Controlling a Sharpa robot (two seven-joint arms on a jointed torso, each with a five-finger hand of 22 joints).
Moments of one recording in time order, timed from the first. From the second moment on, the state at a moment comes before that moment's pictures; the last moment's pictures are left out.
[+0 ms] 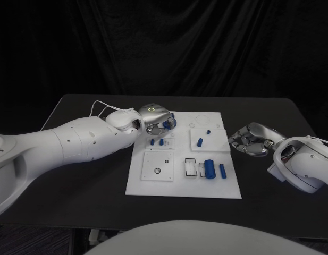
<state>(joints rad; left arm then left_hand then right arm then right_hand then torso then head) 1.17 -0.50 -0.21 1.03 -1.65 -0.41 0.25 1.55 -0.07 0.35 0.07 0.20 1.03 0.09 0.14 0.45 0.93 0.06 0.46 0.33 1.42 -0.04 1.39 1.20 0.11 1.38 0.06 1.11 1.31 1.18 -1.05 -0.25 1.67 -1.15 -0.41 -0.14 1.50 -0.03 0.36 0.19 0.49 0.91 0.15 0.12 0.25 1.23 0.07 1.34 1.22 1.45 0.01 1.42 1.31 0.09 1.32 0.12 1.12 1.31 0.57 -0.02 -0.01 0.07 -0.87</state>
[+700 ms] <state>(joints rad) 1.20 -0.62 -0.21 1.14 -1.65 -0.34 0.27 1.55 -0.06 0.35 0.06 0.18 1.03 0.09 0.13 0.44 0.93 0.05 0.44 0.31 1.40 -0.04 1.36 1.15 0.11 1.36 0.07 1.07 1.31 1.18 -1.05 -0.25 1.66 -1.15 -0.41 -0.14 1.50 -0.03 0.36 0.19 0.49 0.91 0.15 0.12 0.25 1.23 0.07 1.34 1.22 1.45 0.01 1.42 1.31 0.09 1.32 0.12 1.12 1.31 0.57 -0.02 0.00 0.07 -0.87</state>
